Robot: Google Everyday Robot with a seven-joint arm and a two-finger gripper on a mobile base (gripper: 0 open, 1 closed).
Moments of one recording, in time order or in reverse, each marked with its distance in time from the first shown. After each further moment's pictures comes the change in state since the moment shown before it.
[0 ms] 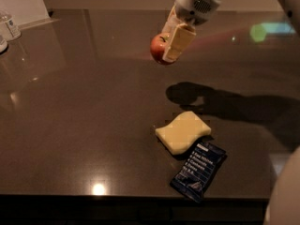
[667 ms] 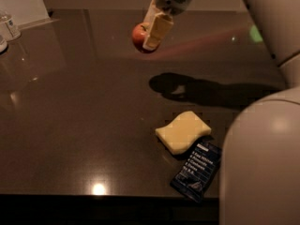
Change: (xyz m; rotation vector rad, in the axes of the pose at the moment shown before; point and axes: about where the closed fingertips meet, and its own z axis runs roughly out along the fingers) arm -0.045 -0.043 0.019 0.006 -0.054 -0.019
